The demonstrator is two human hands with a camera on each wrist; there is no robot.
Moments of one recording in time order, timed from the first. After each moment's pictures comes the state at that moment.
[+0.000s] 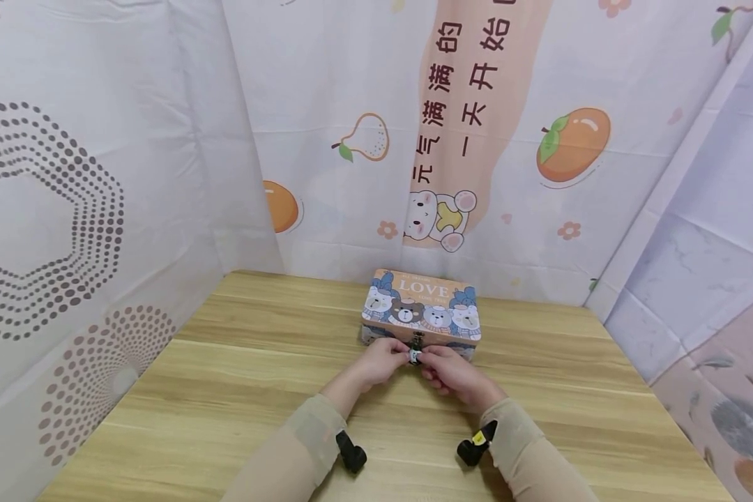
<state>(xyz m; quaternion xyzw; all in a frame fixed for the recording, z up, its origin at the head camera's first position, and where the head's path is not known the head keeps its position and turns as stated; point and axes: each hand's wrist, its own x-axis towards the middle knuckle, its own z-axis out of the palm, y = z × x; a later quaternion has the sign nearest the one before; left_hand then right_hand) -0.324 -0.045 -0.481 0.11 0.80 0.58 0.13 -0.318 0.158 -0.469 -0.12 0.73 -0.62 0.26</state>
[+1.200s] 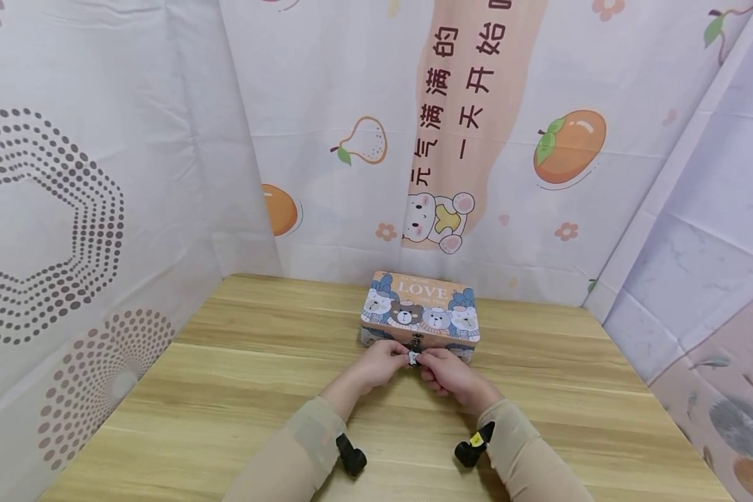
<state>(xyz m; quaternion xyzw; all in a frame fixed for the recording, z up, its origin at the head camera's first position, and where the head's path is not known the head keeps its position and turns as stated) -0.322 -0.045 -0.480 0.11 0.80 0.58 0.13 -0.321 0.156 -0.475 -0.12 0.74 -0.61 0.25</state>
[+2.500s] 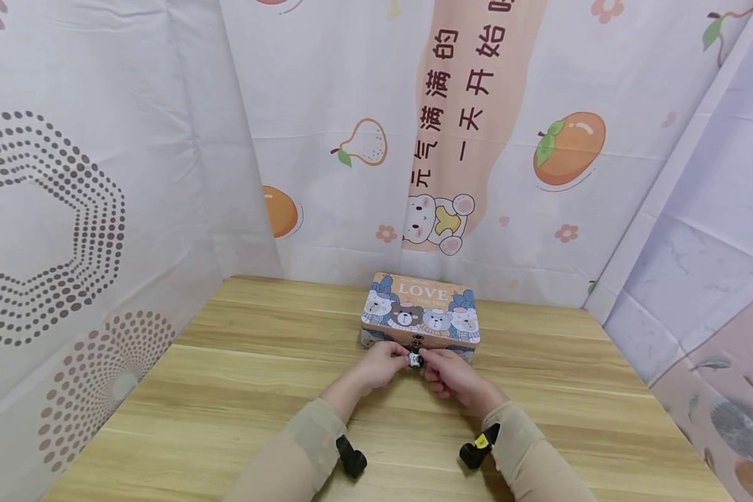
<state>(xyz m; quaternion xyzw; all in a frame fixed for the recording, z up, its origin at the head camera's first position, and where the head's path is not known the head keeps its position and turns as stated) -0.323 -0.045 -0.482 0.11 0.79 0.59 0.14 -0.319 0.161 -0.471 -0.11 0.74 -0.62 0.25</state>
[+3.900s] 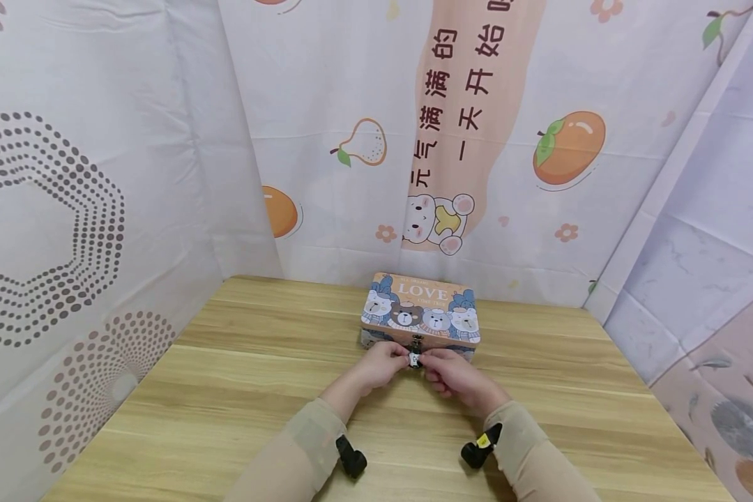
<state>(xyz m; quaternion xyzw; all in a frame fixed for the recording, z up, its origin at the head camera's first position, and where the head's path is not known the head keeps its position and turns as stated) -0.323 -0.044 -0.483 0.11 0.79 0.59 0.12 -0.320 0.164 -0.471 -0.13 0.73 -0.62 0.26</state>
